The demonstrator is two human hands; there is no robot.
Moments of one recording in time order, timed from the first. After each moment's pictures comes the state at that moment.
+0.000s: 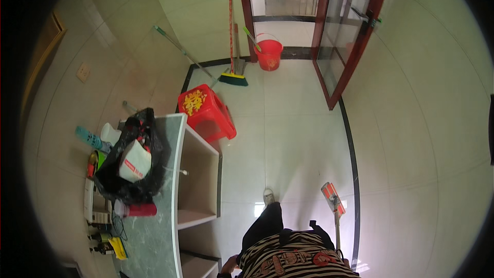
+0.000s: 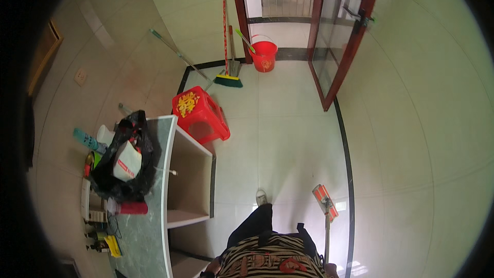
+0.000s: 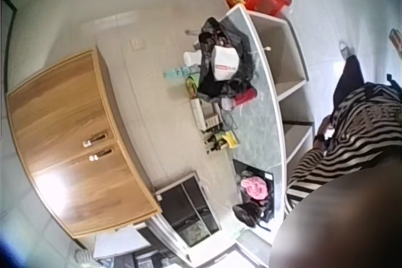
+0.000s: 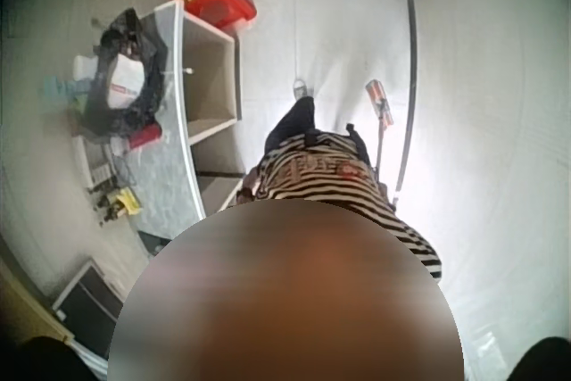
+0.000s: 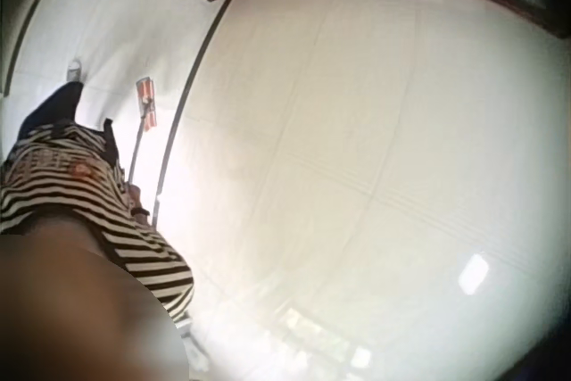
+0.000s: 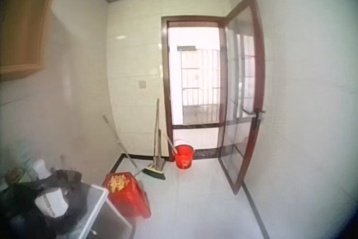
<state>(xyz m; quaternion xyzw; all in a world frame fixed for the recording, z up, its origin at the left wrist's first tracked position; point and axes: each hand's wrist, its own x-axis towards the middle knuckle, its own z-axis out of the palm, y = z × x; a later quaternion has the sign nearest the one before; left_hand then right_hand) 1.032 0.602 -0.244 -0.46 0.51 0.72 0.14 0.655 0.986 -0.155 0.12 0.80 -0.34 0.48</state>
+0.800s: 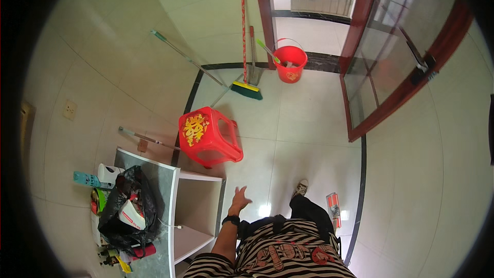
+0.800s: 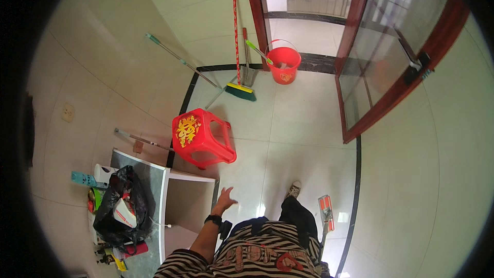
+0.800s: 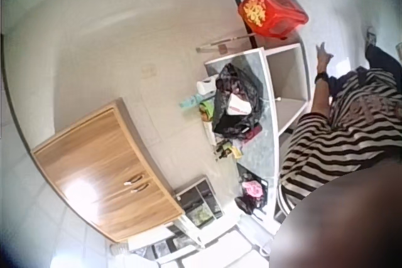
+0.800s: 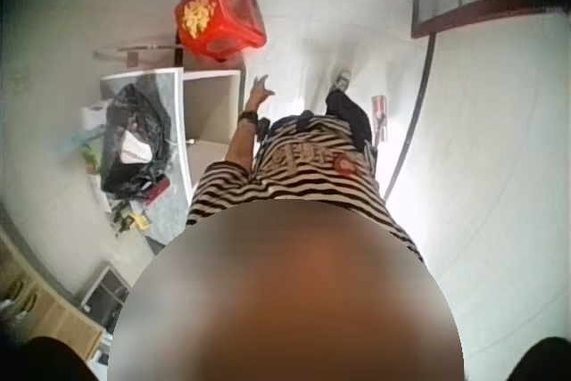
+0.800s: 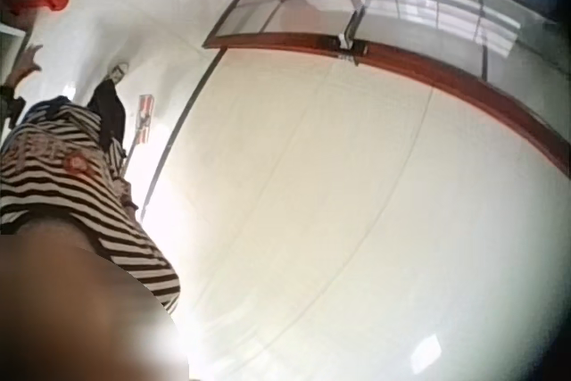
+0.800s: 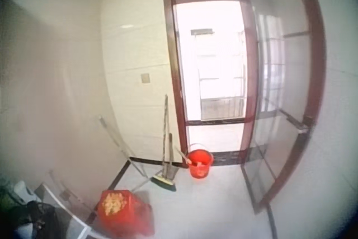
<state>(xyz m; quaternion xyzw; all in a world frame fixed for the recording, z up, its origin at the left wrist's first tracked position) 0.558 0.221 -0.202 -0.51 0.77 0.35 0.13 0.335 0.700 -0.184 0.08 0.78 -0.34 0.53</state>
